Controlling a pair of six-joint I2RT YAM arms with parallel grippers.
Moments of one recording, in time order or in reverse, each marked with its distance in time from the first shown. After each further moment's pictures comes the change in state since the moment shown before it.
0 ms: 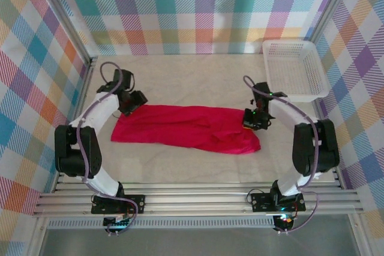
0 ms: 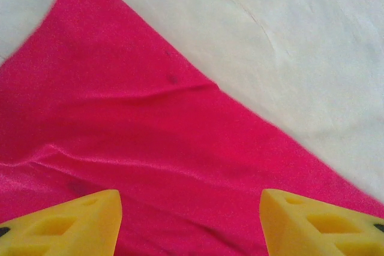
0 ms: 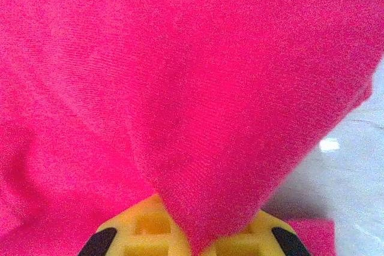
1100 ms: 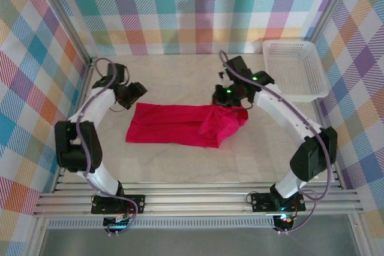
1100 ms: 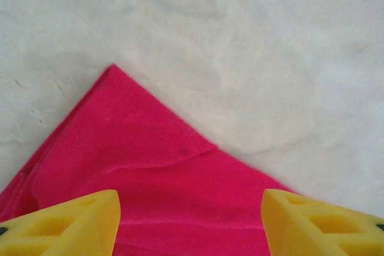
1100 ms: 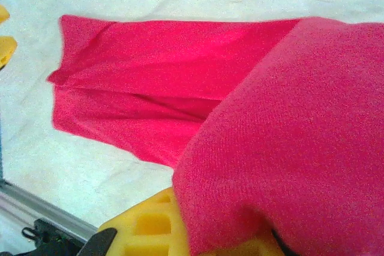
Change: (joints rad) left arm 0.140 0.040 0.075 0.061 0.183 -0.026; right arm 0.388 0.032 0.519 -0.135 -0.073 0.146
